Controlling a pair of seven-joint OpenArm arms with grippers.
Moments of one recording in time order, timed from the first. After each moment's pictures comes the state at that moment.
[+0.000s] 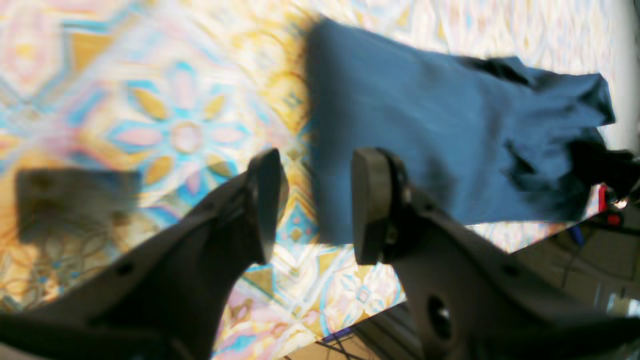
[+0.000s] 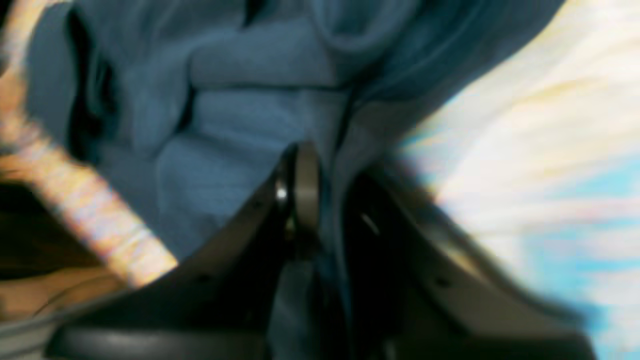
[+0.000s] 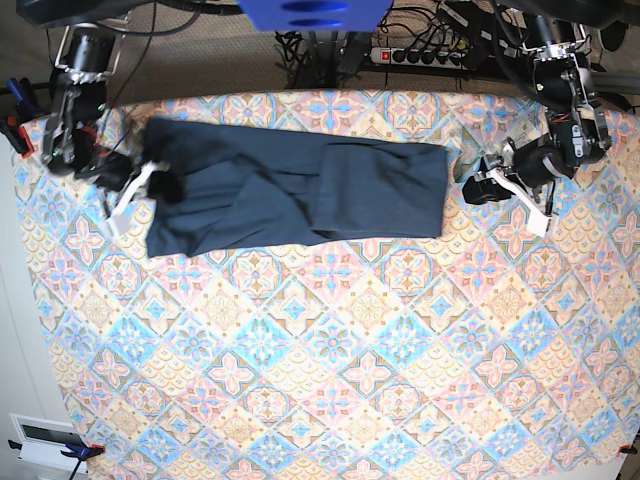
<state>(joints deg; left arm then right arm) 12.6 -19.5 -23.5 97.9 -57.3 -16.8 65.9 -3.6 24.7 19.4 76.5 51.0 40.5 -60.3</state>
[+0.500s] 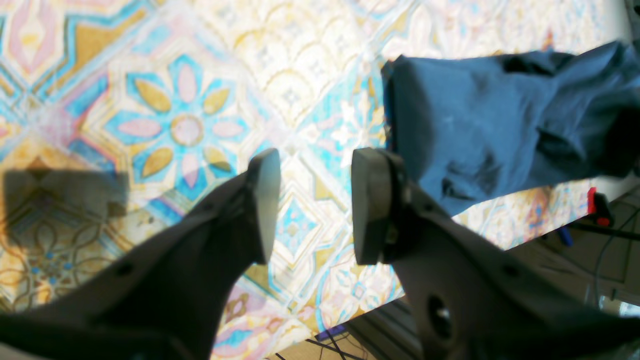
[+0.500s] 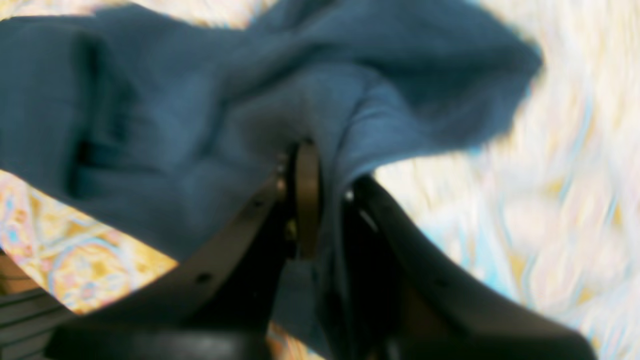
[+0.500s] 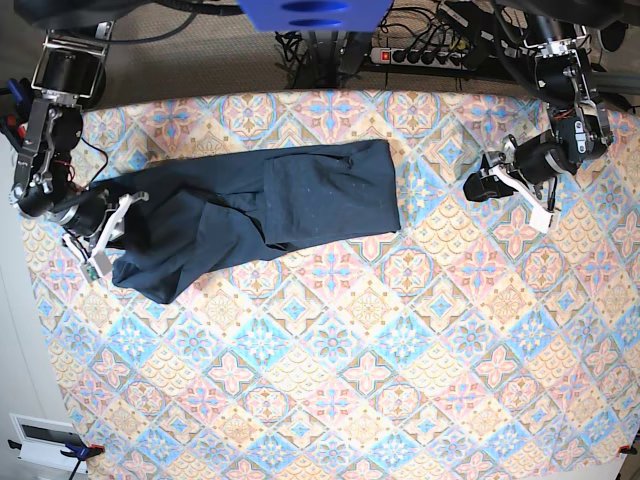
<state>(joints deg) 13.4 -19.5 -23.9 97.9 -57.7 -16.8 65.8 -1.4 27.9 17.3 90.6 43.2 40.7 -60.0</state>
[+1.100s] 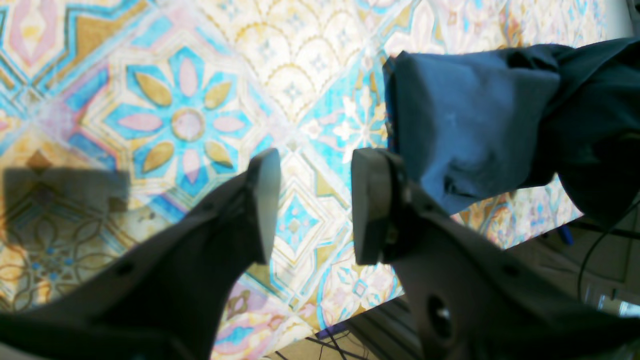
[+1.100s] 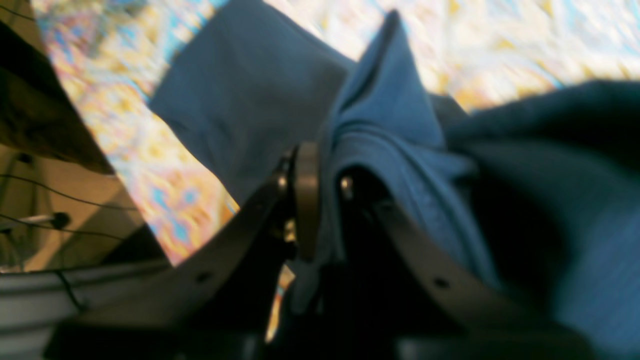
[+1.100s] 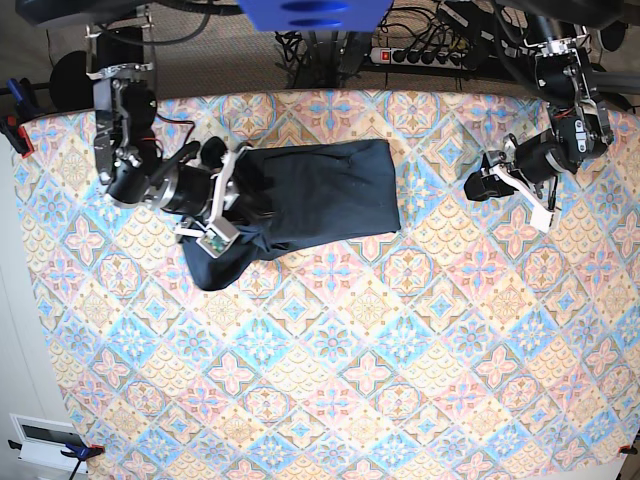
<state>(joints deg) 13.7 -19.5 -24.1 98.0 -57.7 -16.8 65.8 -4.1 17.9 -2.5 105.9 42.8 40.9 -60.6</state>
